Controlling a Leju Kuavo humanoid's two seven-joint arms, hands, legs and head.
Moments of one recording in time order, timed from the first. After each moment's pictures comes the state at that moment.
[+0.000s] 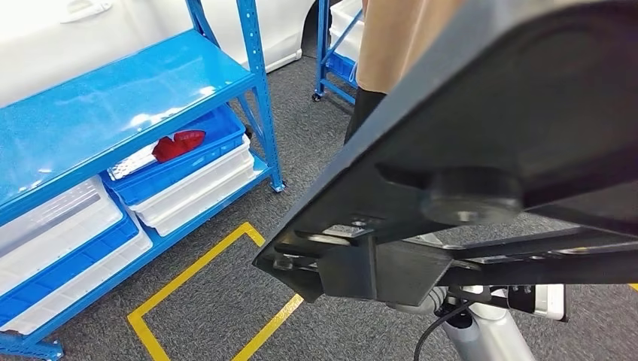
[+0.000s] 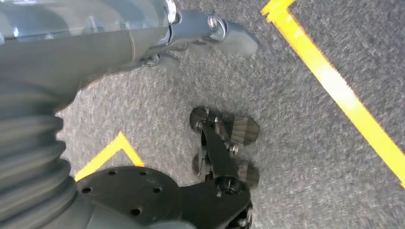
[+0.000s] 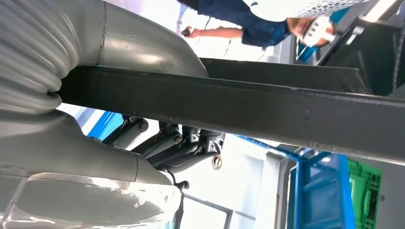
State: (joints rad) left arm -0.09 -0.10 1.32 -0.23 -0.87 0.01 -0.37; right arm -0.33 -0.10 0.41 -1.81 -0.25 0.65 -0.64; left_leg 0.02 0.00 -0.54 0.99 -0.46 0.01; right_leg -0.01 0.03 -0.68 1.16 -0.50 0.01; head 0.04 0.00
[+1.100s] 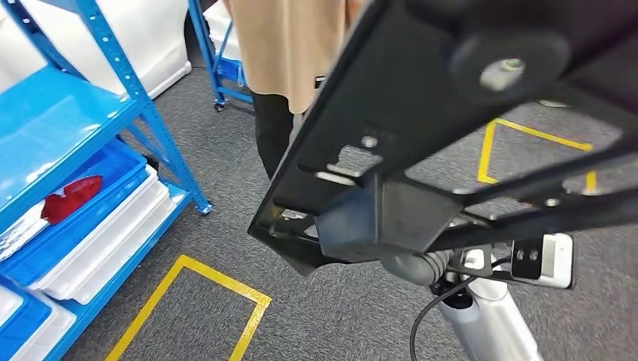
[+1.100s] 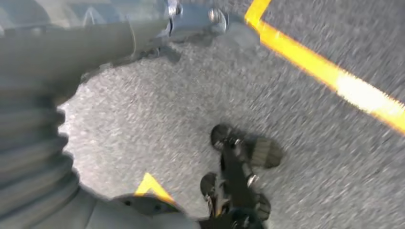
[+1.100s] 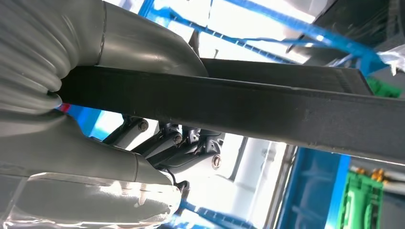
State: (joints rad) left arm -0.07 -0.07 1.33 -0.23 -0.85 0.09 -0.28; right arm -0.42 -0.10 0.44 -1.80 -0.32 0.54 -0.60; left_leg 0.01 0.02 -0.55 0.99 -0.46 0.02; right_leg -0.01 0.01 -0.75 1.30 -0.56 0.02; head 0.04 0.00
